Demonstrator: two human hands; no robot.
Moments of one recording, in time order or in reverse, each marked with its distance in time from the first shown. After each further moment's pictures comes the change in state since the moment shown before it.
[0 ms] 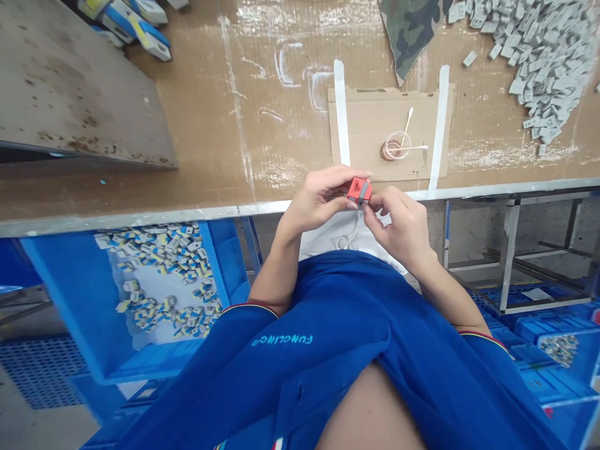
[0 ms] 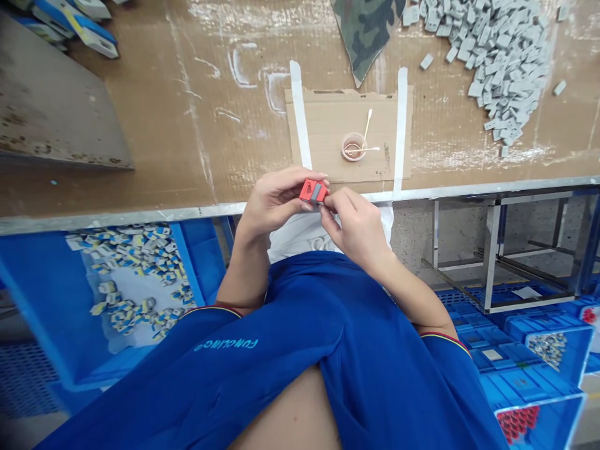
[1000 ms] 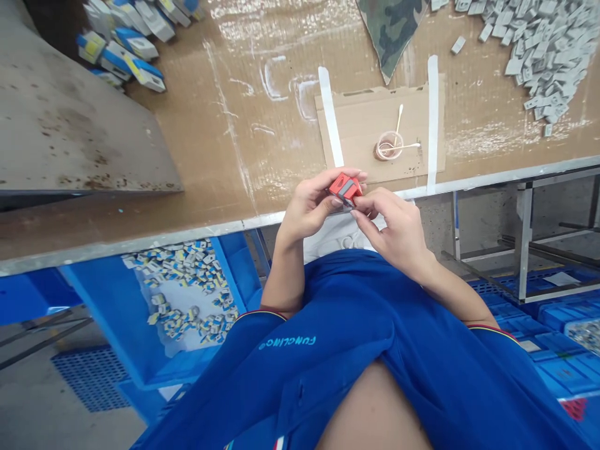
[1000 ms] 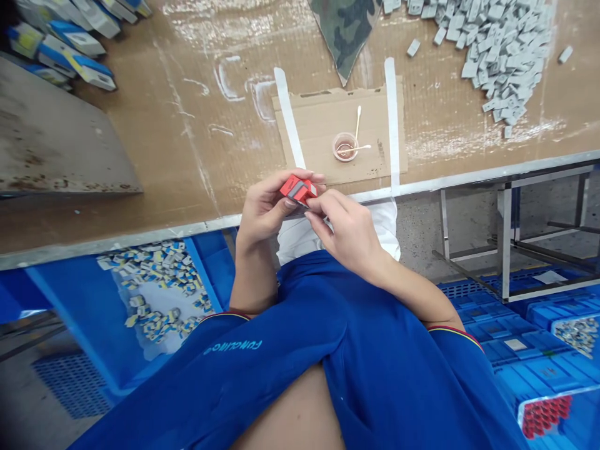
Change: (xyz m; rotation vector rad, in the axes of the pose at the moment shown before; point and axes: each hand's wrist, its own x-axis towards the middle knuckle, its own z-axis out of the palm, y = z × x) left_hand -0.006 0.003 0.000 -0.113 0.042 -0.043; right_hand 0.005 -0.018 -0.004 0.176 -0.058 0.081
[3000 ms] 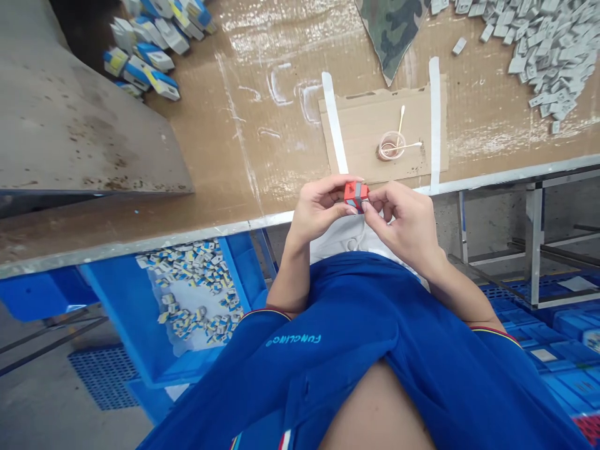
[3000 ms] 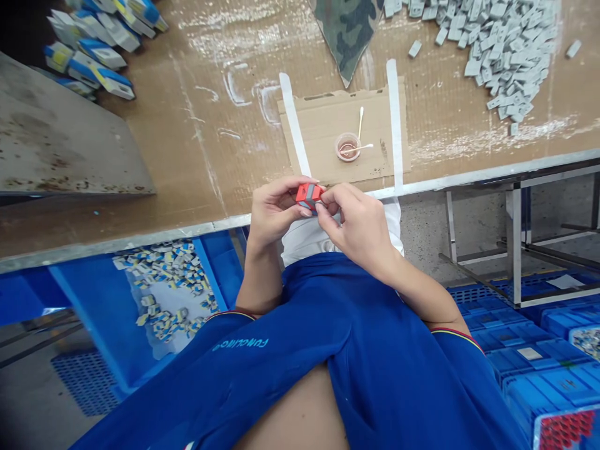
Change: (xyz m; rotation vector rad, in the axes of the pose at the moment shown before) left_hand 0.001 -0.007 0.006 -0.054 0.076 -0.034; right_hand 0.006 -0.002 -0.007 0.018 0.080 0.109
